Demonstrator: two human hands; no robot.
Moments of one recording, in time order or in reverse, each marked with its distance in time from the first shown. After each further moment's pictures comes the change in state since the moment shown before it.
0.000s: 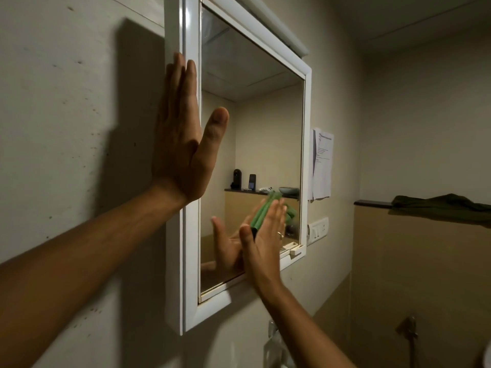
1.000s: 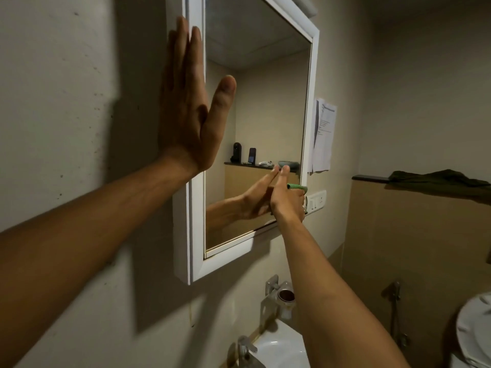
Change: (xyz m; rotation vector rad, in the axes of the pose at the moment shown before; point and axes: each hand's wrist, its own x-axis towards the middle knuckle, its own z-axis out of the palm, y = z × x) left_hand -0.011 0.002 0.008 0.062 0.066 0.004; right_hand 0.054 0.015 -0.022 -0.100 0.106 0.786
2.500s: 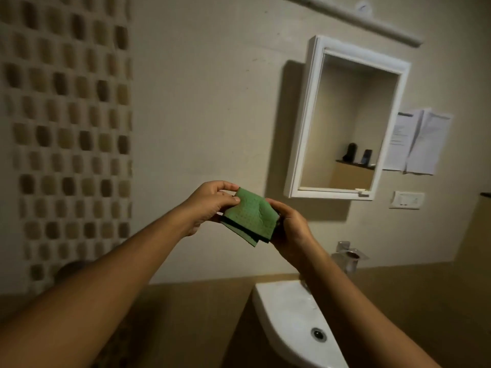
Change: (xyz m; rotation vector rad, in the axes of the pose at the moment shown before) left_hand -0.112 0.269 -0.352 -0.165 -0.481 -1.313; right_hand -0.378 0.048 -0.199 0.655 -1.163 0.123
